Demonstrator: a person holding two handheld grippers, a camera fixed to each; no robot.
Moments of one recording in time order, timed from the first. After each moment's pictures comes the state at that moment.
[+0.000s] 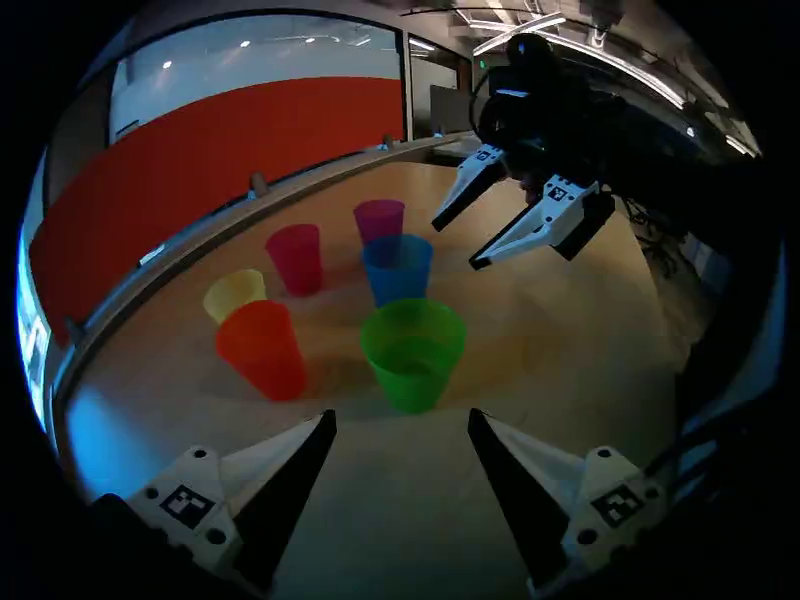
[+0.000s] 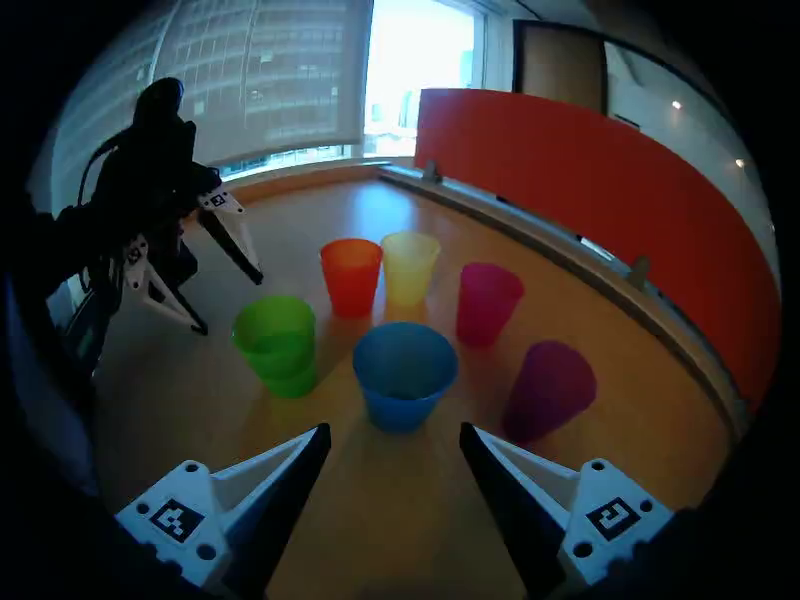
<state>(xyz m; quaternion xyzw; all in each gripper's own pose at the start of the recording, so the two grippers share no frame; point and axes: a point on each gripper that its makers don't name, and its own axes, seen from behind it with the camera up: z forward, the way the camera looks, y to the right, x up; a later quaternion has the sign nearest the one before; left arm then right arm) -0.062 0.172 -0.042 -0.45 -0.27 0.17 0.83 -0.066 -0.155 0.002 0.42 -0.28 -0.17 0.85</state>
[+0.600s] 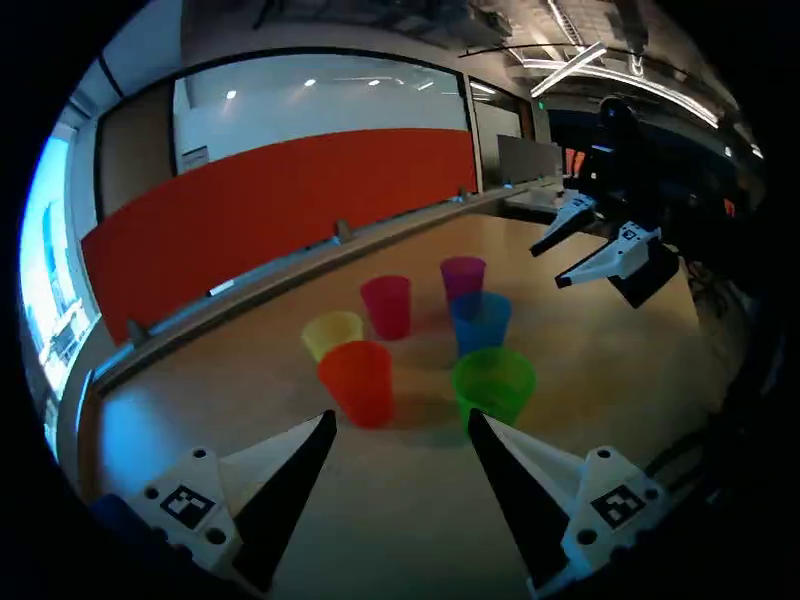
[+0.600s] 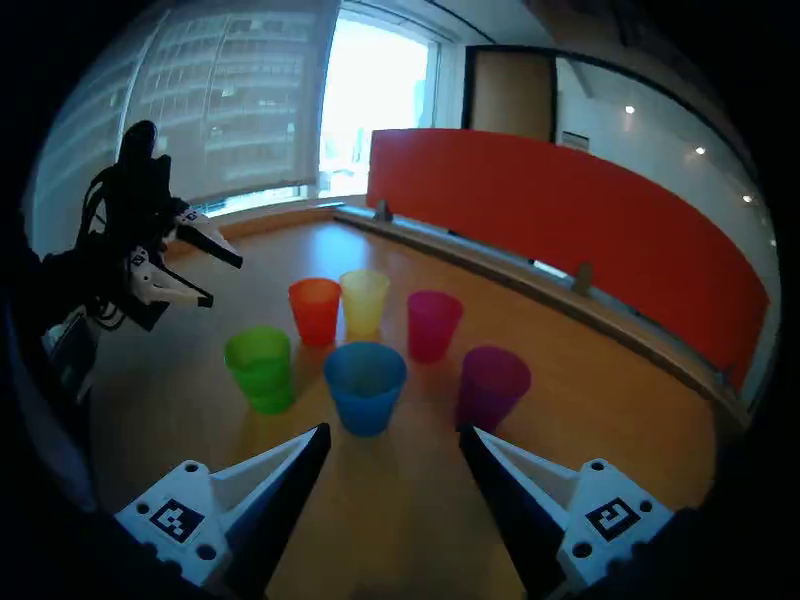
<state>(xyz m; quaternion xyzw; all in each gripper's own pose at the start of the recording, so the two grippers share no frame) -0.011 0.130 -0.002 -0.34 -0.18 0.14 0.91 -0.025 -0.119 0.000 0.35 -0.22 -0.13 0.90</state>
